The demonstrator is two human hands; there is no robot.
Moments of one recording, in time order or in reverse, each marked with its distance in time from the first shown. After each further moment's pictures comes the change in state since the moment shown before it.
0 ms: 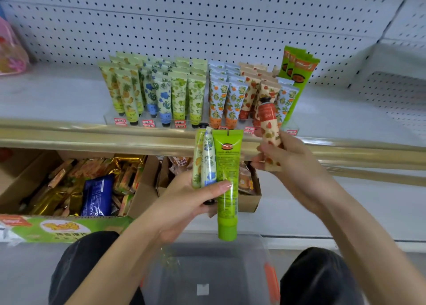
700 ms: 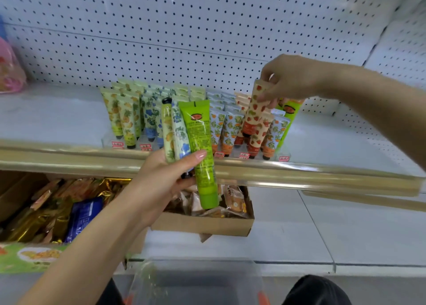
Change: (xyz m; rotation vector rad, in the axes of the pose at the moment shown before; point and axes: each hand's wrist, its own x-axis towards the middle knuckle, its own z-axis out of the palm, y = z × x) left_hand 0.017 0.061 -0.019 -0.055 0.173 0.222; right_hand 0.091 -0.155 -0.012 -1.330 -0.112 -0.292
